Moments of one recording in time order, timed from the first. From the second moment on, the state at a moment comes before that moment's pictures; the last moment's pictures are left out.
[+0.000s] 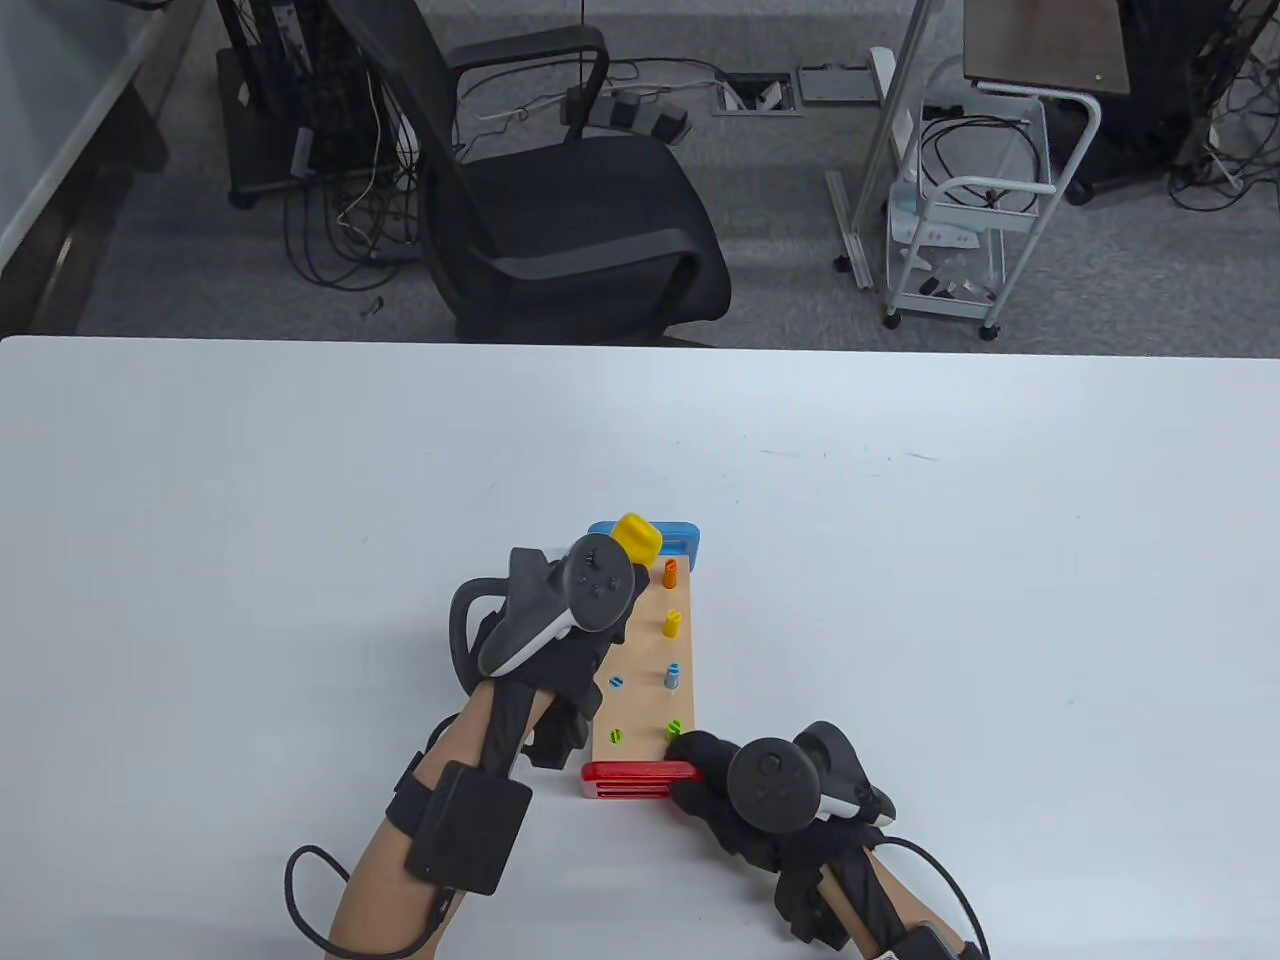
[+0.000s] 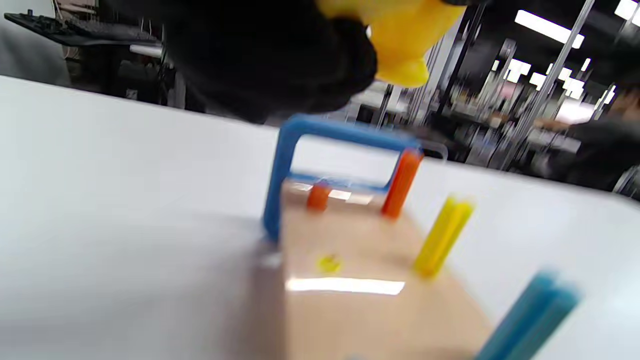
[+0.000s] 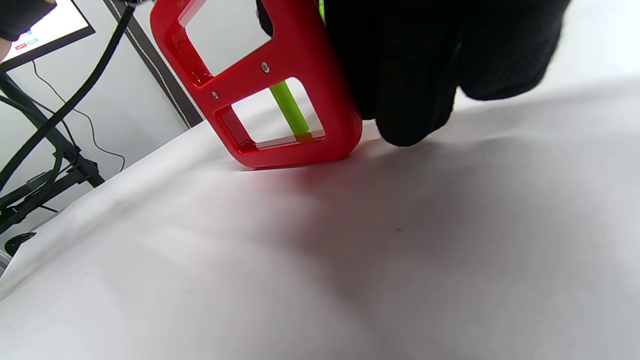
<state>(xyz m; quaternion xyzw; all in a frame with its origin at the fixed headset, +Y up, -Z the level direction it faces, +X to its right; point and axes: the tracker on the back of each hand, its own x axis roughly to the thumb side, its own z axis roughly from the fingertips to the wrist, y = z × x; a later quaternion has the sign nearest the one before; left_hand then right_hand) -0.101 -0.638 -0.258 -0.04 -0.08 0.13 0.99 0.096 -0.761 -0.158 0.32 0.18 0.91 0.21</state>
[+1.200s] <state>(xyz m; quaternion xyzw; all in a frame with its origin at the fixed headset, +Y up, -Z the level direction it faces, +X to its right) -0.150 -0.703 -0.183 -0.07 -0.07 0.22 0.97 0.096 -0.761 -0.158 0.31 0.18 0.91 0.21</state>
